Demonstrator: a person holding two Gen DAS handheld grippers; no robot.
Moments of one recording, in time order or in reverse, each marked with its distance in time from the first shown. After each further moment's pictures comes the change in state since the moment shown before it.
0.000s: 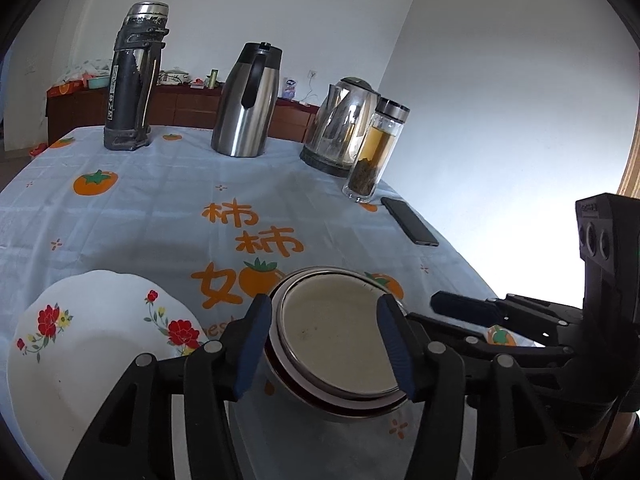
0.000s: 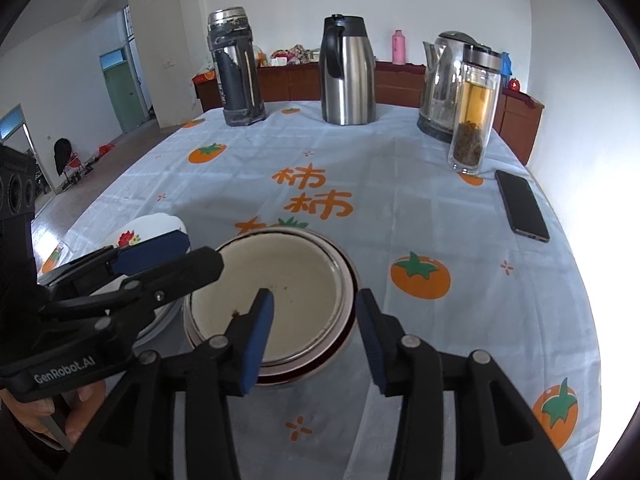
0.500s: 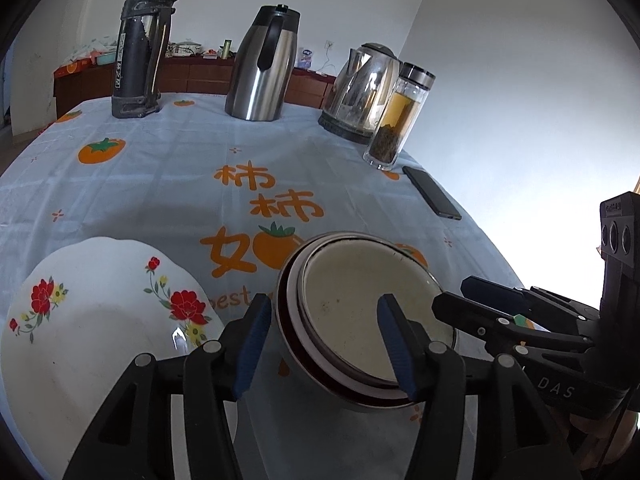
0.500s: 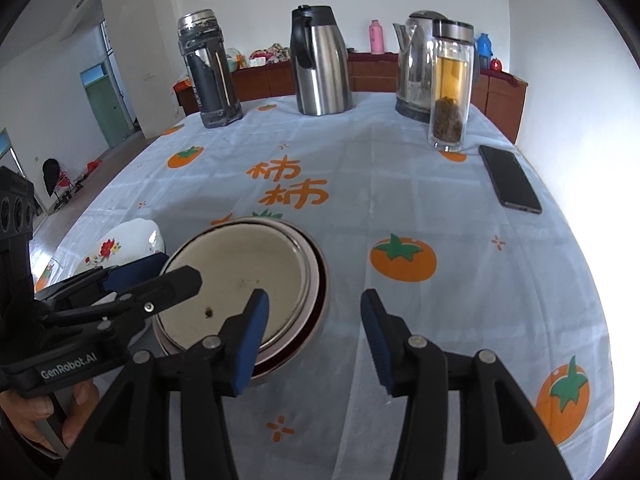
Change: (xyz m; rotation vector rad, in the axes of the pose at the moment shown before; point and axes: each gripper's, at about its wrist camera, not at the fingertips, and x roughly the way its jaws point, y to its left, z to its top) left arm 0.021 0.008 -0.009 -0.025 0.116 0.051; right arm 0.012 -0.022 -0.010 0.086 0.015 -0.011
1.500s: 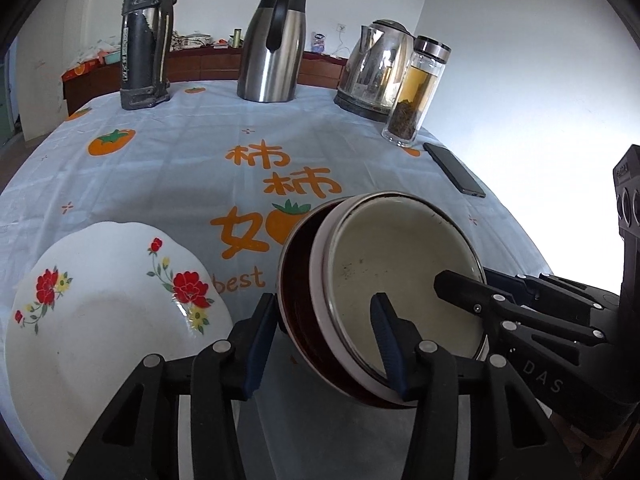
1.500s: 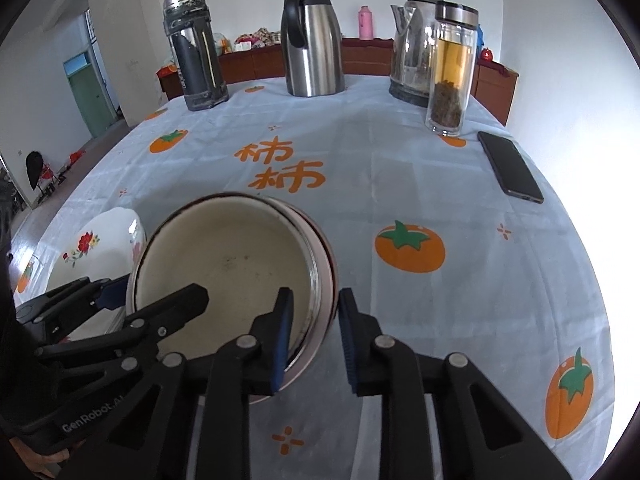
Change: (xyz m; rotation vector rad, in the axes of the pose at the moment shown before) left arm 0.011 -0.005 -0.007 0.022 0.055 0.094; right arm 0.020 0.014 0.002 0.000 0.060 -0.070
